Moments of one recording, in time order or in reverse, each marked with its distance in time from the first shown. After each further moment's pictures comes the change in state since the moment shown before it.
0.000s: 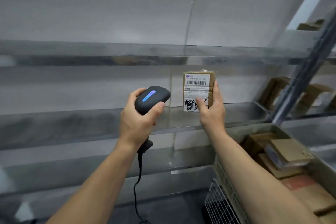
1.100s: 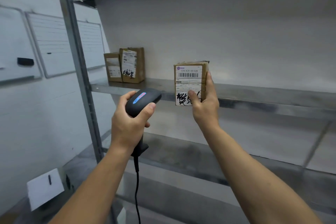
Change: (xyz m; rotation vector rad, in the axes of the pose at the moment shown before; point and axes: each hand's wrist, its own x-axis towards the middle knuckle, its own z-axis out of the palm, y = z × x) left_hand 0.066 0.054 -0.439 0.198 0.513 0.205; right_hand -0.084 -0.321 0.416 0.586 -0.298 -0.318
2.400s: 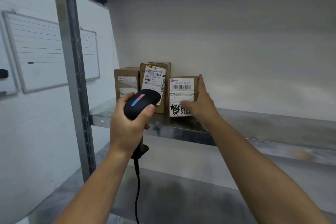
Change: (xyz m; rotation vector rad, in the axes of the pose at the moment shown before) left_hand 0.262 -0.130 -0.064 -0.121 -0.032 0.067; right_hand 0.149 0.053 0.228 -0.286 -0.306 0.267
